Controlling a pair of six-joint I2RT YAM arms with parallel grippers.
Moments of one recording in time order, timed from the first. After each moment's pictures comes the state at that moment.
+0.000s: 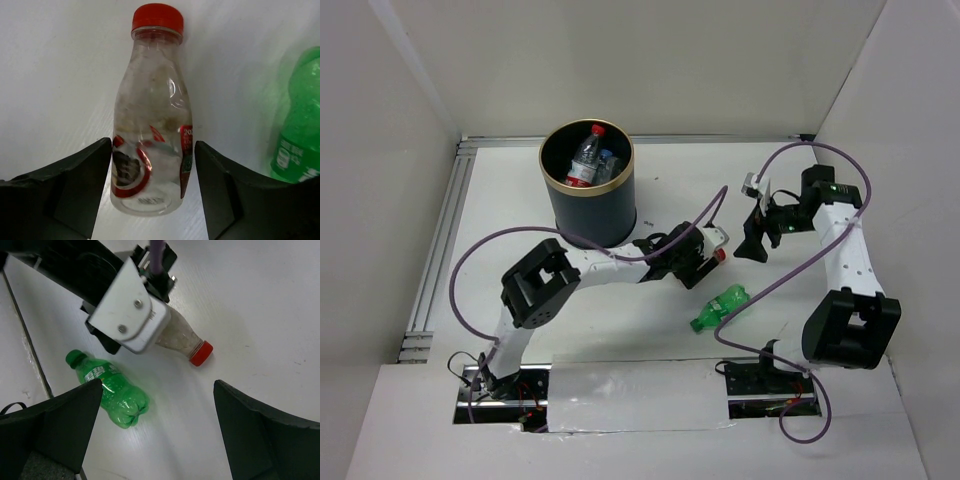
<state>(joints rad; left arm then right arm) -0.98 2.04 1.42 -0.10 -0.04 0.02 -0.19 1.39 1.27 -1.20 -0.90 -1.17</state>
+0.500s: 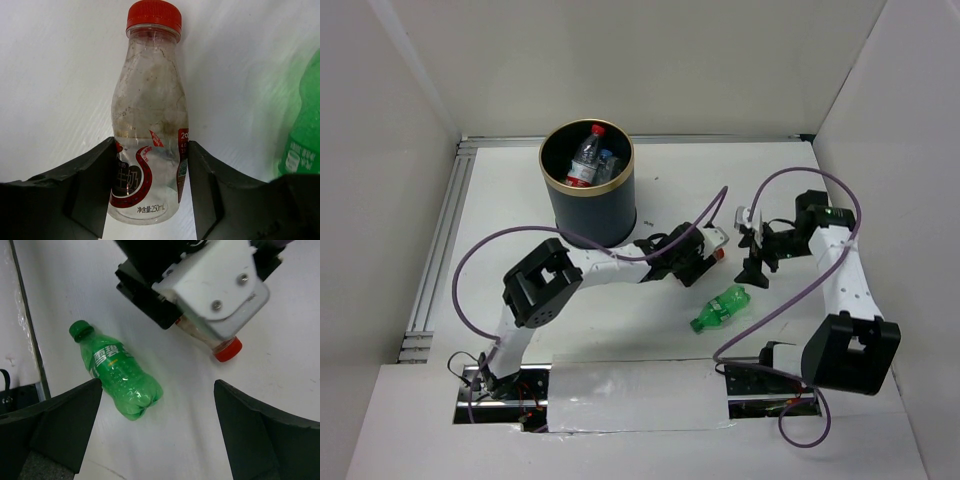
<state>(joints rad) -0.98 2.08 1.45 -0.10 -0.06 0.01 -0.18 1.27 1.09 -1.25 -0.89 -1.44</state>
